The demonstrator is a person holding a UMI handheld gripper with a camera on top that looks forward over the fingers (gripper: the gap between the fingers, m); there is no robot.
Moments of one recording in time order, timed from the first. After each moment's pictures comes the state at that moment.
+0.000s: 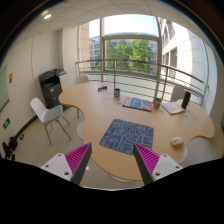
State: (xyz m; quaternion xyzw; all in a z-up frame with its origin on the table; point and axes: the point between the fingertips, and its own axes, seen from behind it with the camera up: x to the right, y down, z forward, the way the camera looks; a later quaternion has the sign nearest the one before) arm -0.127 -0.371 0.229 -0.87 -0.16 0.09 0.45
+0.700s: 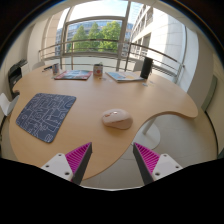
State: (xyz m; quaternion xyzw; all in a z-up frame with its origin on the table) arm 0.231 -0.229 0.025 -0.92 -0.06 -0.05 0.39
